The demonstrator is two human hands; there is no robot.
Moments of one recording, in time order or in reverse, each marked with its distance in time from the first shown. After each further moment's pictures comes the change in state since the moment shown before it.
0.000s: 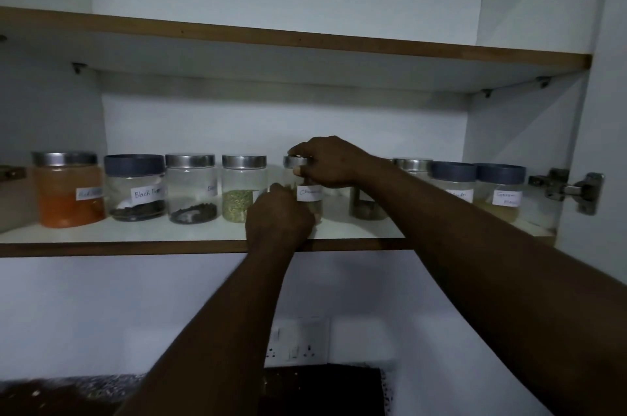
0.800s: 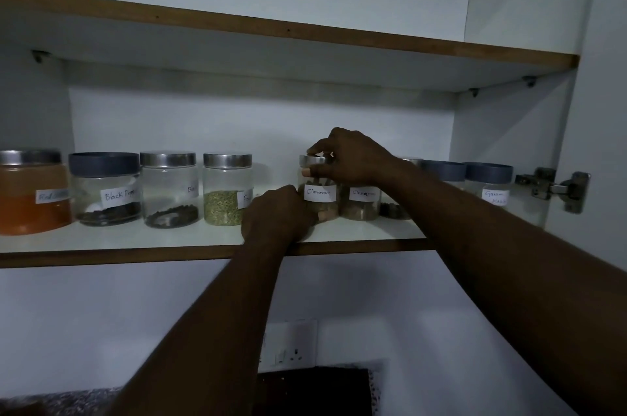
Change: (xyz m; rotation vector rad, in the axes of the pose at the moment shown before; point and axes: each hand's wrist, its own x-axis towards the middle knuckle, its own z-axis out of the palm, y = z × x) left_hand 0.028 0.005 0.022 0.197 -0.191 0.167; right_hand -0.017 0.045 -0.006 -0.048 0.143 0.047
